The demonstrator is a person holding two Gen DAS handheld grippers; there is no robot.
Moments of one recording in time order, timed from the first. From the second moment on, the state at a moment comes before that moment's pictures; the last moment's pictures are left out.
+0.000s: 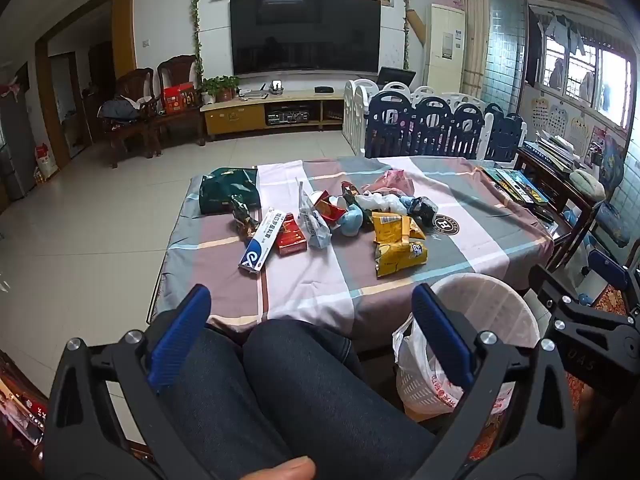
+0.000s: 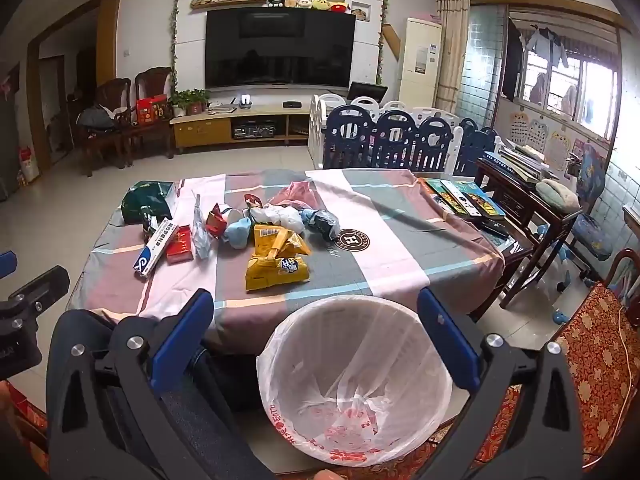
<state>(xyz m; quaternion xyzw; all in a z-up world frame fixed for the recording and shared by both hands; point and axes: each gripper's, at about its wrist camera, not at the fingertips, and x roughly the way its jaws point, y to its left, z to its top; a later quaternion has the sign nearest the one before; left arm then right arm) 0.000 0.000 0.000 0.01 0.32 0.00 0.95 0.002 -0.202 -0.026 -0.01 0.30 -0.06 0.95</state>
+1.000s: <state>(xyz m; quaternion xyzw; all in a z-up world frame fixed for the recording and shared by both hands) -0.001 0.000 -0.001 0.01 0.32 0.00 0.95 -0.001 -0.210 -0.028 0.01 0.29 -0.06 0.96</state>
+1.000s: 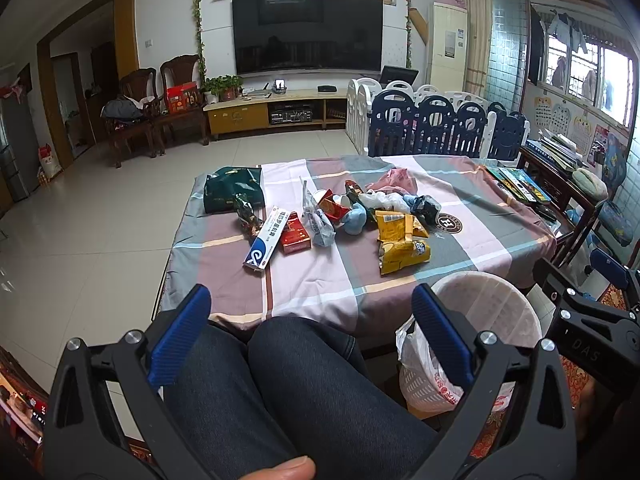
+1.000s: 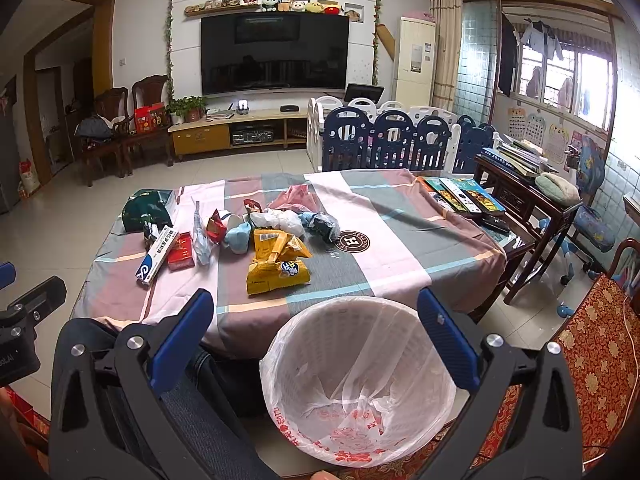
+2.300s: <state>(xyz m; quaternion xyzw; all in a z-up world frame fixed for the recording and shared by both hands) -0.010 0.000 -0.016 0.01 0.33 0.00 0.94 -0.001 -0.213 -0.032 0.01 0.30 -0.06 0.95</state>
